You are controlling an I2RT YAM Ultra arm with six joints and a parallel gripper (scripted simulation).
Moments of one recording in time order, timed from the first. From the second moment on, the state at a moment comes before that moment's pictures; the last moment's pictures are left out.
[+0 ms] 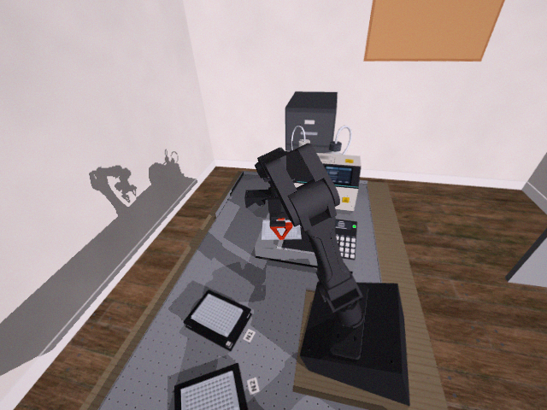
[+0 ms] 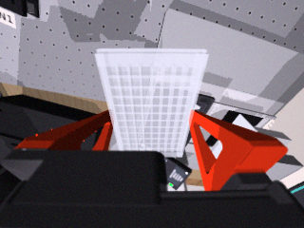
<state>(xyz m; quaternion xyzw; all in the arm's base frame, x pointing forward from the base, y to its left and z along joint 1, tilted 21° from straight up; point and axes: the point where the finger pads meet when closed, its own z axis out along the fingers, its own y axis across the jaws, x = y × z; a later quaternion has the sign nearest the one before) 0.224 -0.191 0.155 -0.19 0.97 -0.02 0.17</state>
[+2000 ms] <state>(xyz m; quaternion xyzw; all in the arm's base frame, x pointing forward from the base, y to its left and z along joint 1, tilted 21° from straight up) 0.296 -0.015 0.173 -0.26 0.95 -0.03 0.17</state>
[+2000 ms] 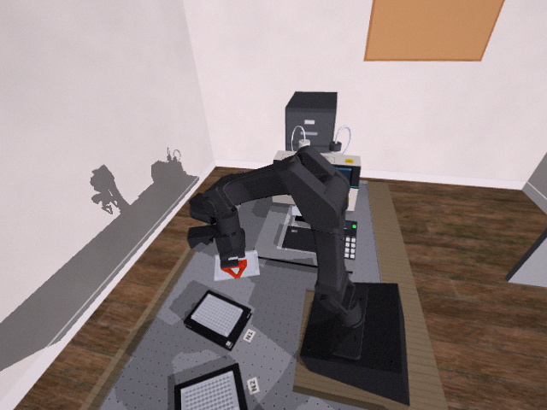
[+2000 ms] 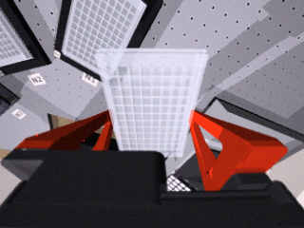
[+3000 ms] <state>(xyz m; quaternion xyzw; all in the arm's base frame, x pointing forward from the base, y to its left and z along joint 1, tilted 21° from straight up) 0.288 0.060 0.168 -0.35 0.92 -0.05 0.17</state>
